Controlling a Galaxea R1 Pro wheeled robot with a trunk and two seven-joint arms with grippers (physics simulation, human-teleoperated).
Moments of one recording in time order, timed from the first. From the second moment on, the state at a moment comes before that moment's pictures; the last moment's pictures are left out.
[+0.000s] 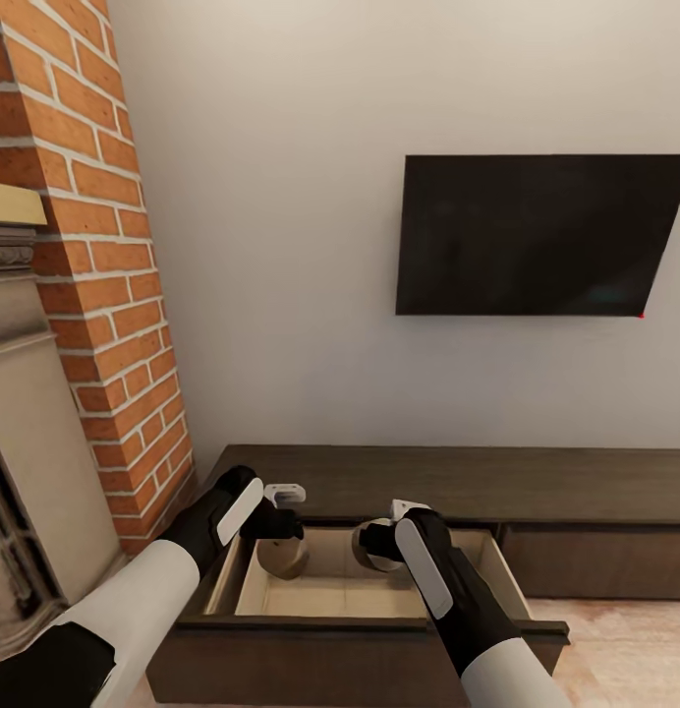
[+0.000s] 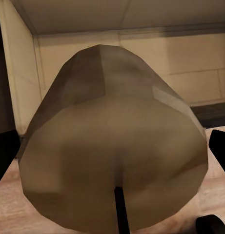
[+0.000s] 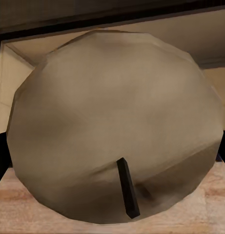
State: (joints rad) left arm -0.85 -0.03 -0.39 -0.63 0.59 1.02 0.18; right arm -0.54 0.17 0.23 -1.06 -0.58 0.87 -0.54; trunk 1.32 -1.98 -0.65
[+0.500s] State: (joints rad) left arm -0.85 -0.03 -0.39 -0.63 0.59 1.02 0.18; right arm -0.54 0.17 0.23 -1.06 -0.58 0.87 -0.54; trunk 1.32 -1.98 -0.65
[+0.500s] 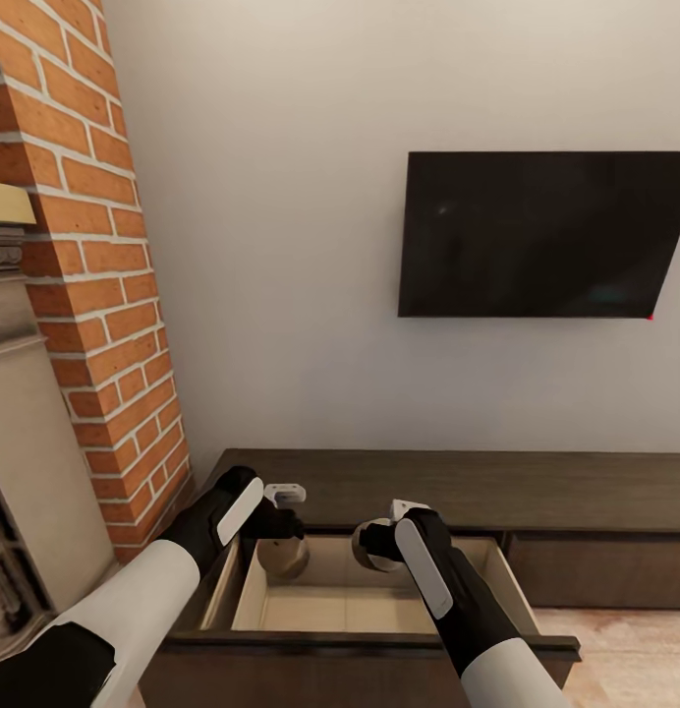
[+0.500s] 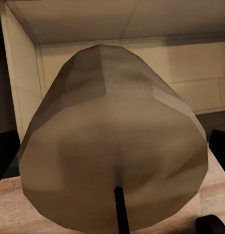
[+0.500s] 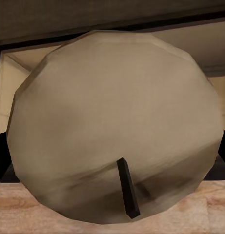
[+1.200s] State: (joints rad) left arm -0.85 -0.03 -0.39 -0.63 0.59 1.02 0.18; right arm -0.54 0.17 0.23 -1.06 -0.59 0.87 -0.54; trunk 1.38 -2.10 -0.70
